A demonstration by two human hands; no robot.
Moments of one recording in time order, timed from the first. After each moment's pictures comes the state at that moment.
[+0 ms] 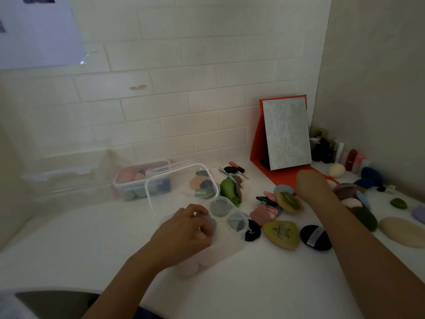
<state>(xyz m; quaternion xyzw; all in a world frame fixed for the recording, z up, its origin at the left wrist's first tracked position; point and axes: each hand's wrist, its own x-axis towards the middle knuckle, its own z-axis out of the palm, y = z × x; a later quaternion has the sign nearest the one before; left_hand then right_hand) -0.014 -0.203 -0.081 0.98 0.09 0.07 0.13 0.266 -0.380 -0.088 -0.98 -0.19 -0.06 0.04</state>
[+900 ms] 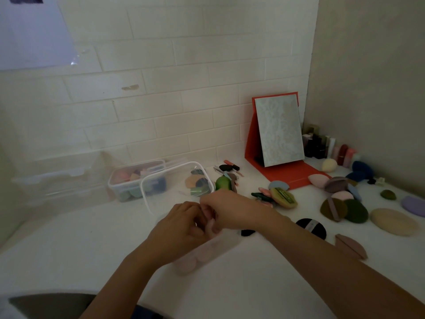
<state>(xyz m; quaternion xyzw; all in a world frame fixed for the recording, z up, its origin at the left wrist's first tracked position) -0.013 -0.207 -0.083 0.98 0.10 0.12 0.15 0.111 -0.314 -0.059 -0.78 -0.61 0.08 0.16</state>
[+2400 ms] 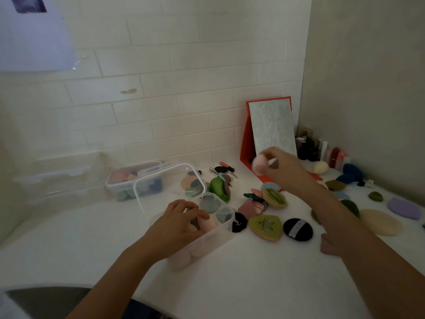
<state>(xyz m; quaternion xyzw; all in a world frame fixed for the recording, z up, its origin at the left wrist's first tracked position) -0.009 -0.217 -0.079 0.99 0.12 0.06 0.11 0.191 -0.400 -0.032 -0.81 -0.39 -0.02 0.43</state>
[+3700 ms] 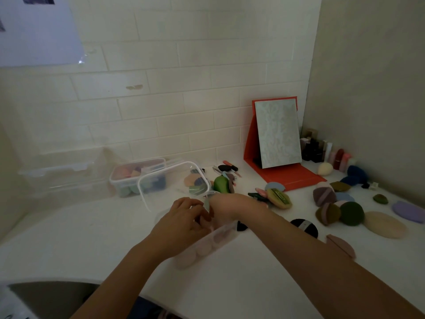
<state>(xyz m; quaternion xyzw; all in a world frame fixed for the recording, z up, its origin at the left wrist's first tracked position) -0.006 -0.211 -0.089 0.98 0.10 0.12 0.10 0.105 -0.301 -0.053 -0.84 -0.51 0.16 -0.06</state>
